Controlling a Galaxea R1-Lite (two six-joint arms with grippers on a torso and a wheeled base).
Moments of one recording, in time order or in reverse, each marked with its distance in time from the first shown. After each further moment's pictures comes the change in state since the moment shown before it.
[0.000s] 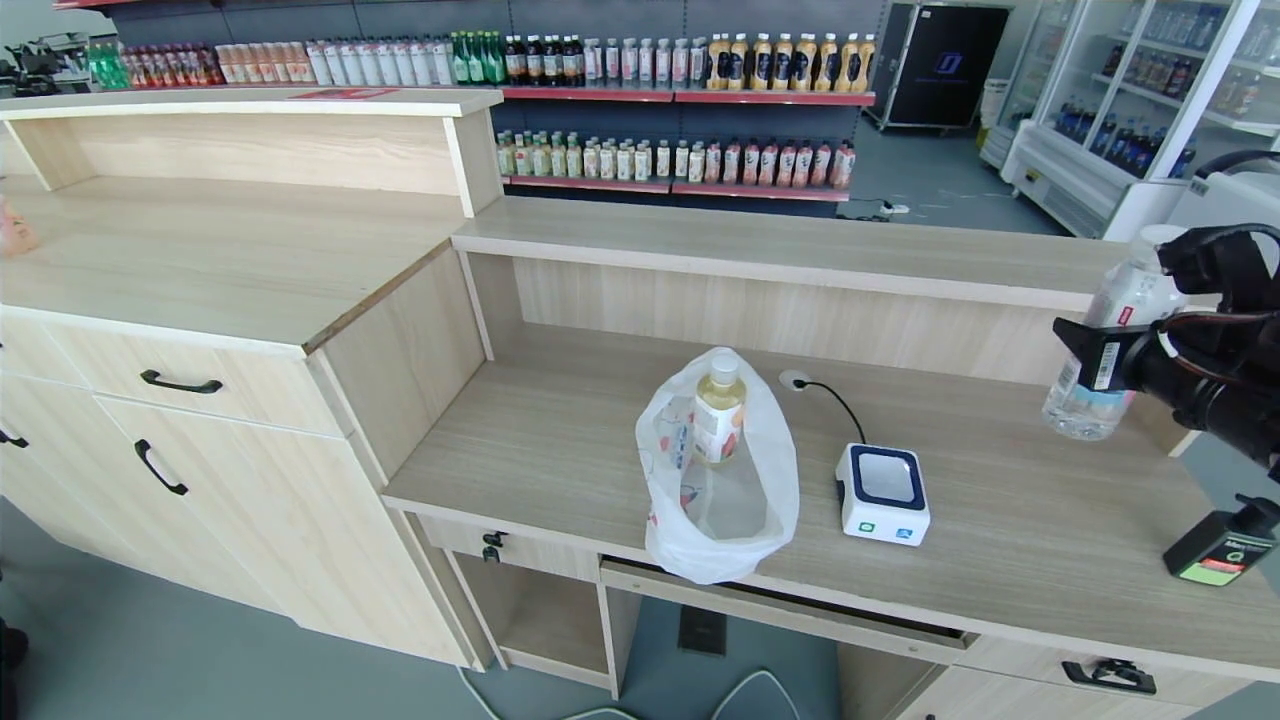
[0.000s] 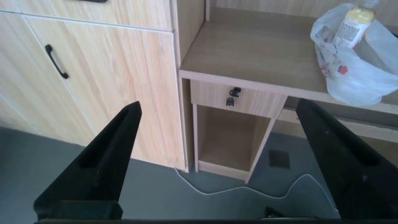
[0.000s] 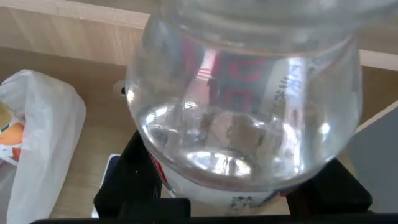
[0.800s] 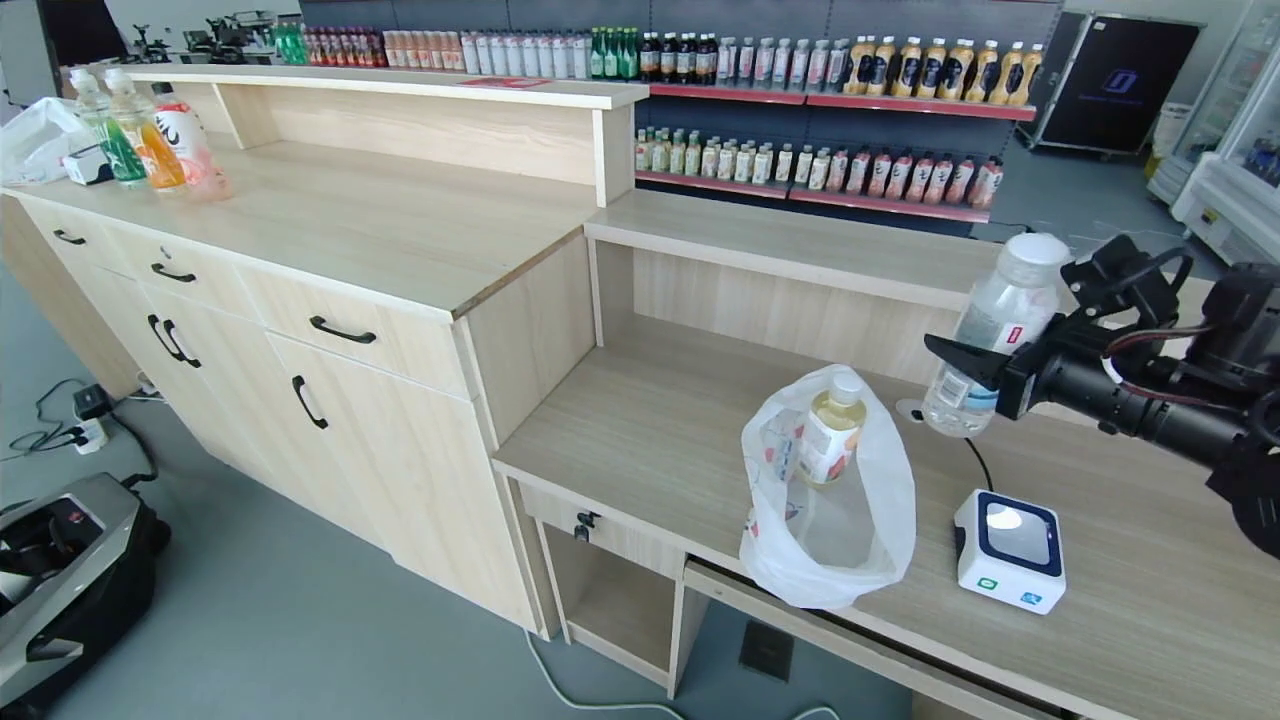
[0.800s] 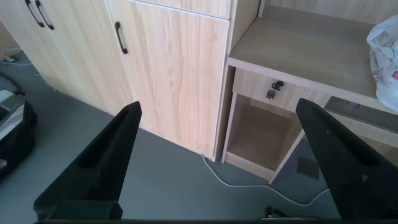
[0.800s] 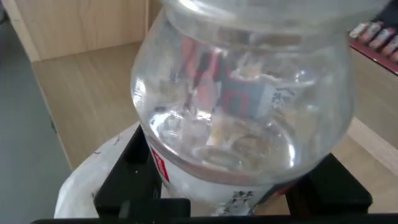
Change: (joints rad) left arm 0.000 0.000 0.000 0.000 0.000 0.000; right arm 0.096 0.062 0.015 -0.124 0.544 -0.151
